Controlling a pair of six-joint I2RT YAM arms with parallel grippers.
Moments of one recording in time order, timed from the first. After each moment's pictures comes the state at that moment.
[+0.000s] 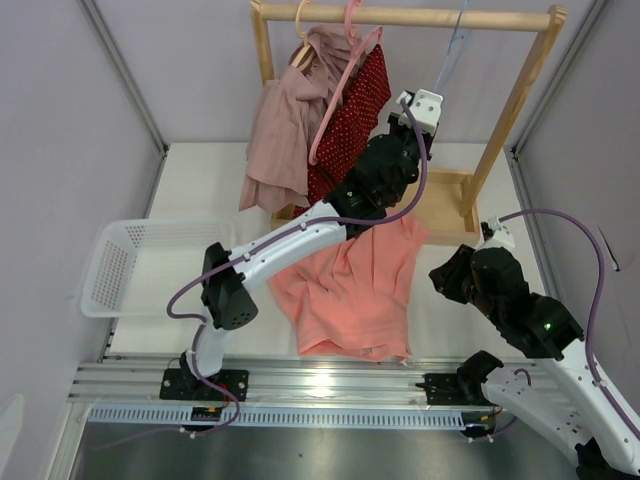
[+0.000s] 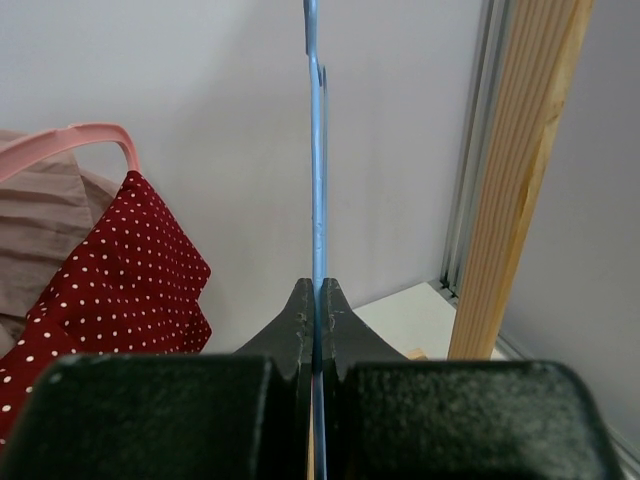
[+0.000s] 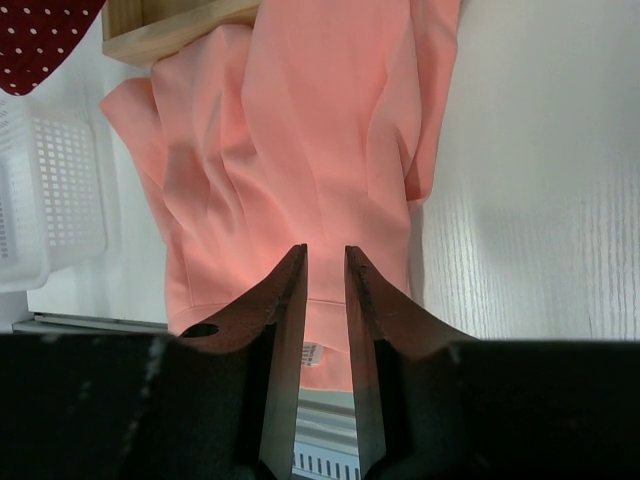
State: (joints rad) left arm -1.02 2.07 2.17 0.23 -0.54 0.19; right arm 0.62 0.64 0.94 -0.91 0.28 0.79
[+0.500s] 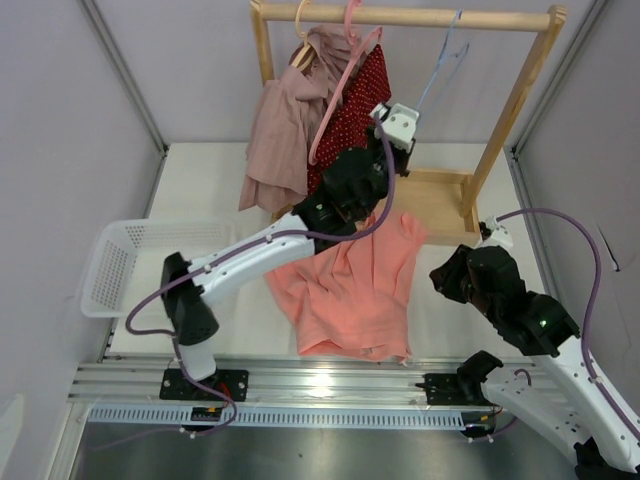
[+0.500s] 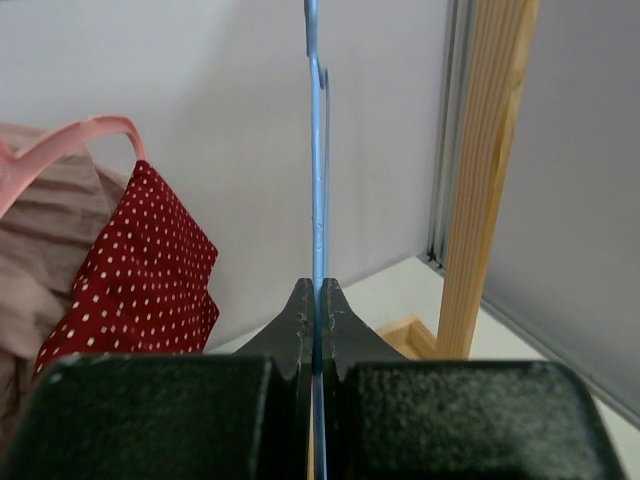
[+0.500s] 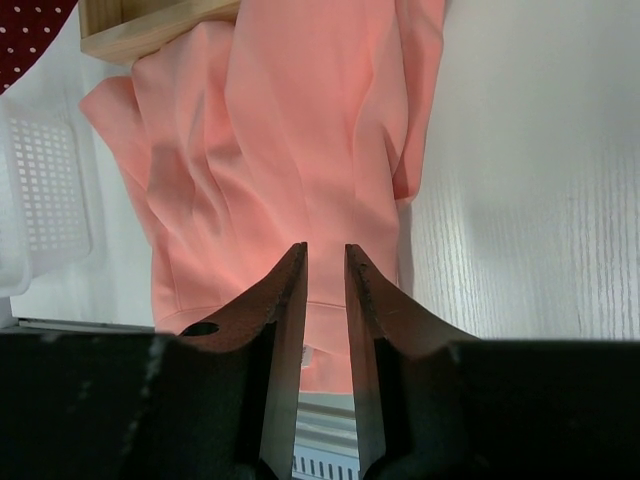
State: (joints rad) left arm -1.02 1.83 1.86 0.26 -0.46 0.19; right arm 0.61 0.65 0.93 -0.91 0.29 0.78
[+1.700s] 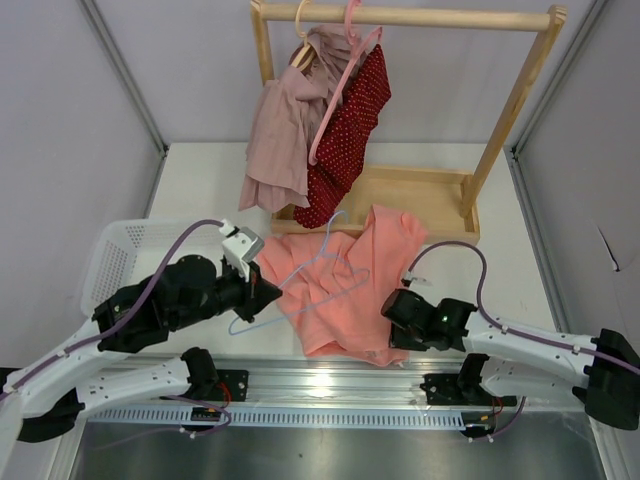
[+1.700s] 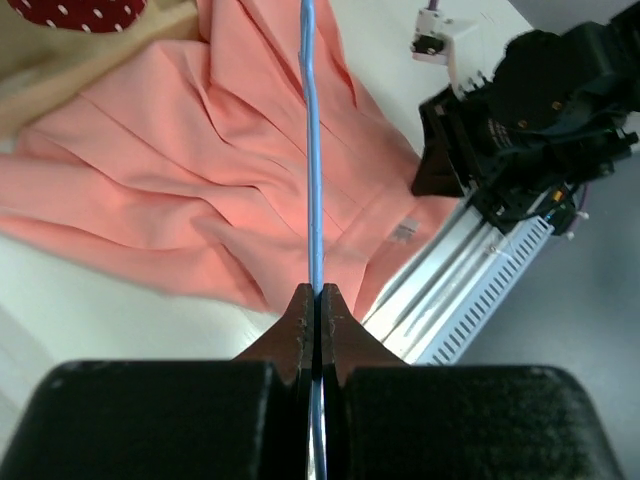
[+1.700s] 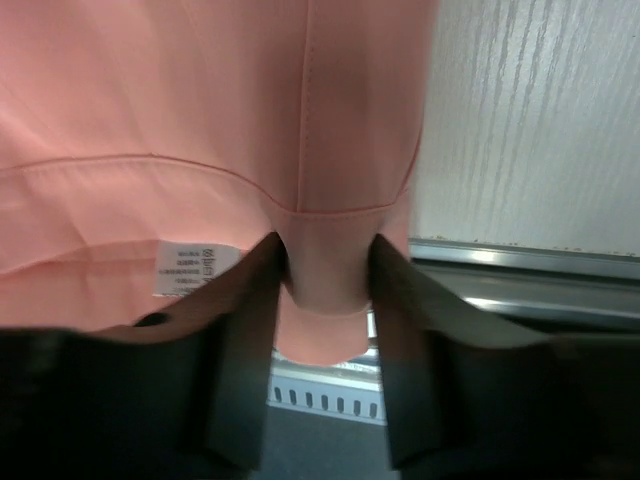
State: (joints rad) left arm -1.08 0.69 1.07 -0.83 -0.15 -0.38; right arm 1.07 0.99 0.59 -0.79 0.24 1.09
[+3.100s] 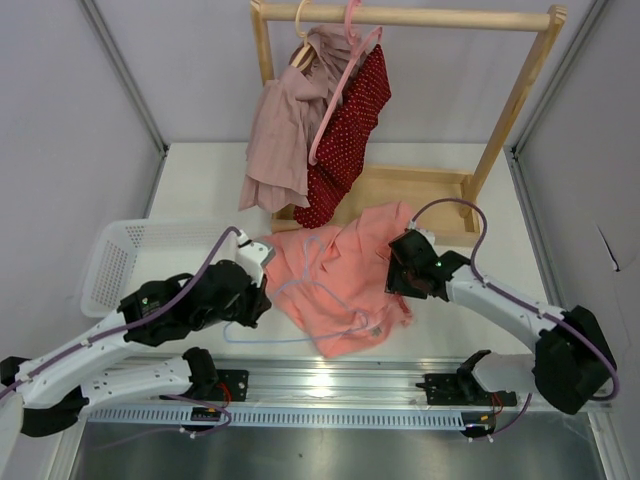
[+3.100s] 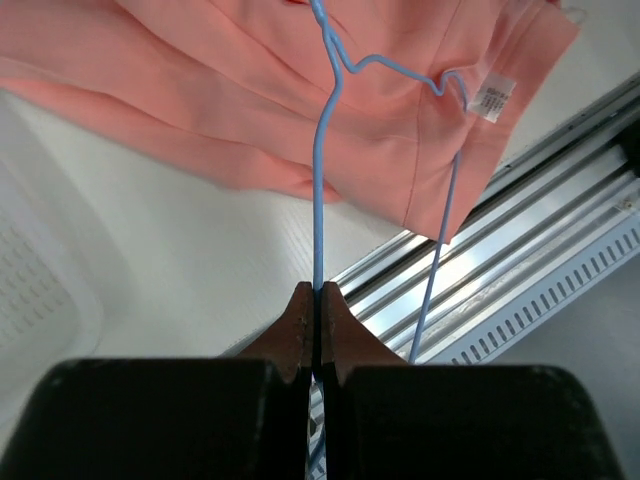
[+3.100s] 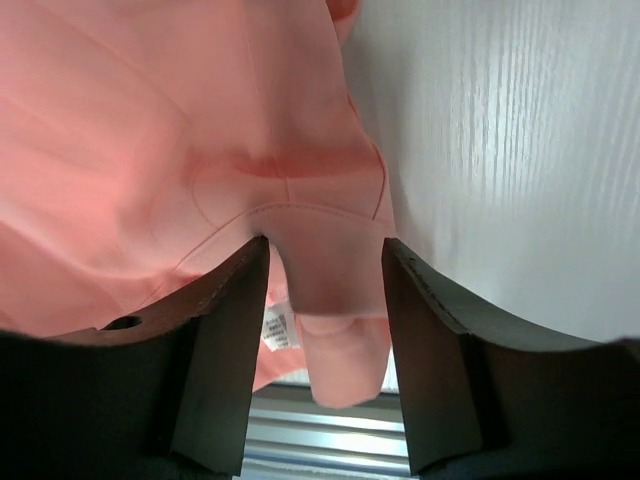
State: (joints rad) left arm -1.08 0.76 1.01 -1.03 -0.27 -0.48; right arm 0.65 1.30 0.81 -0.60 0.20 0.73
